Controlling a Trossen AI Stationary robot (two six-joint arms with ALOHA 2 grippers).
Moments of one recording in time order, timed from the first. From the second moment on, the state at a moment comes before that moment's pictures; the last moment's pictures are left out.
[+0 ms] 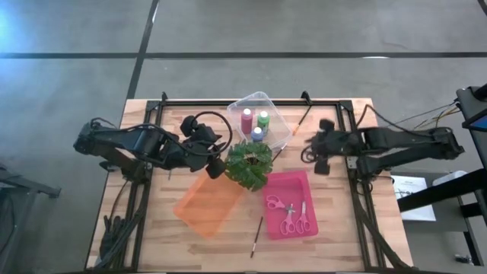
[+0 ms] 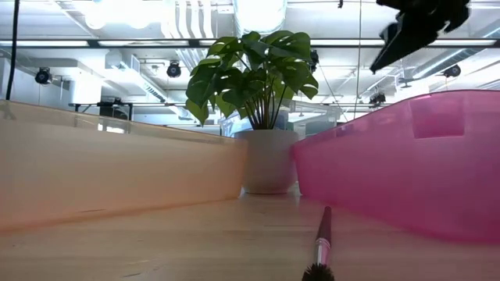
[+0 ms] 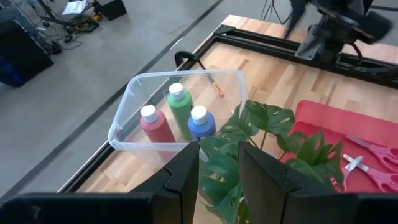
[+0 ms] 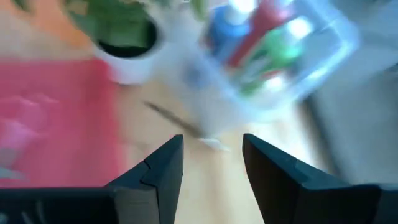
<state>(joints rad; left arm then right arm) -0.26 1.47 1.66 -1.02 -0.74 -0.49 0.04 0.88 0.86 -0.78 0.33 -0.03</state>
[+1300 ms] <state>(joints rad) -0.26 1.47 1.66 -0.90 -0.75 -0.56 -0.89 1.48 1.04 -0.77 -0.26 1.37</state>
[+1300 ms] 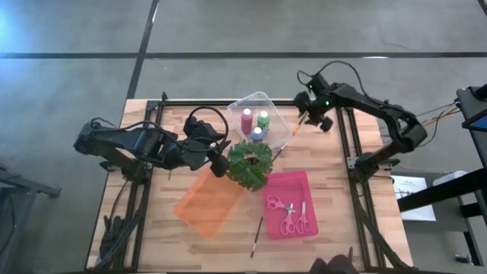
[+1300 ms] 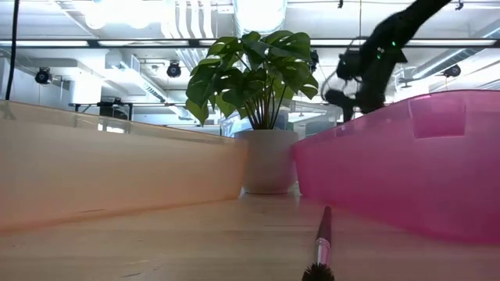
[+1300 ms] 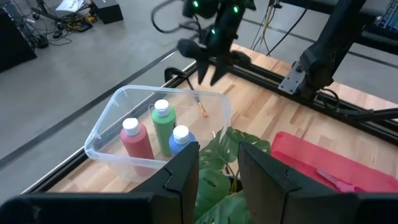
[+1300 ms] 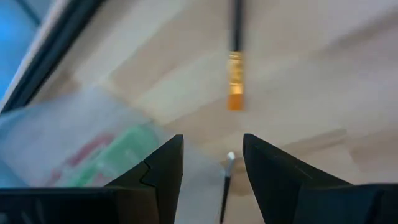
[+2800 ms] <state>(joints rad) -0.26 1.47 1.66 -0.90 -0.74 -0.55 -0.78 1.62 0.75 -0.33 -0.20 1.89</state>
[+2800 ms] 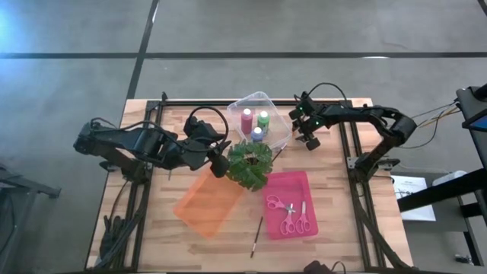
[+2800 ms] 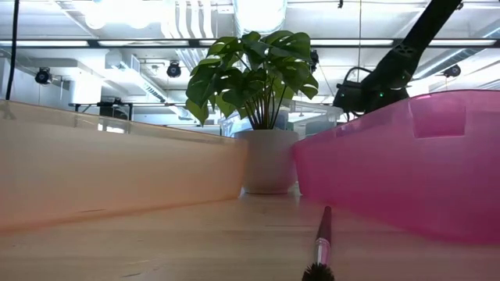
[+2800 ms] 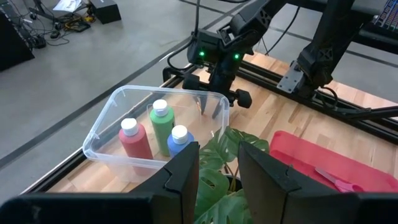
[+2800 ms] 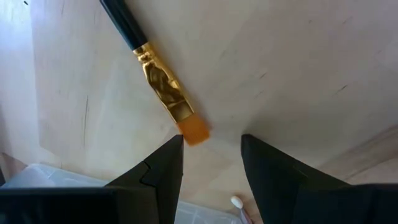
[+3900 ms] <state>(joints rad) -0.26 1.47 1.66 -0.90 -0.74 -0.58 -0.81 1.67 0.80 -0.34 -0.16 2.01</state>
